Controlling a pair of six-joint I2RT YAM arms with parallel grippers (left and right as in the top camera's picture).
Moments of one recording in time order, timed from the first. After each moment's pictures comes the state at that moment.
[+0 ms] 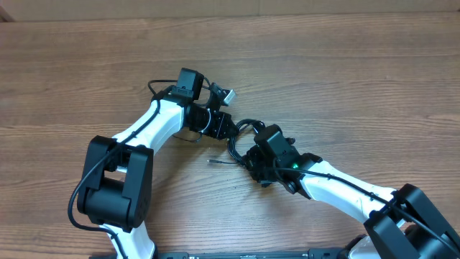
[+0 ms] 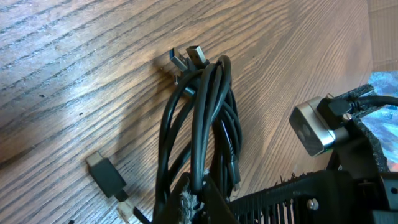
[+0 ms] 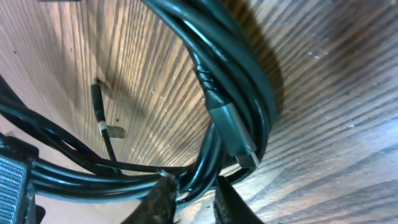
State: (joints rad) left arm -0.30 1.92 1.21 -0.58 0.77 0.05; right arm 0.68 1.58 0.70 -0.11 -0.19 1.75
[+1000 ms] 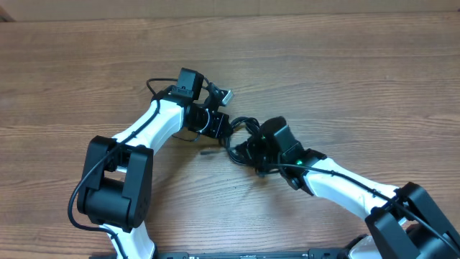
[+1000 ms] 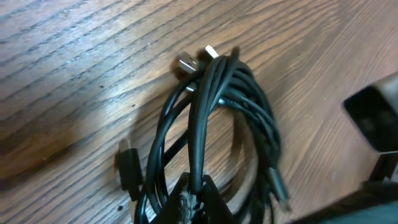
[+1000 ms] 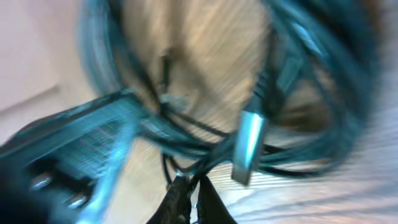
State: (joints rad) left arm -0.30 1.92 1.21 -0.58 0.63 0.06; right arm 0.62 1.58 0.70 0.09 -0.32 1.62
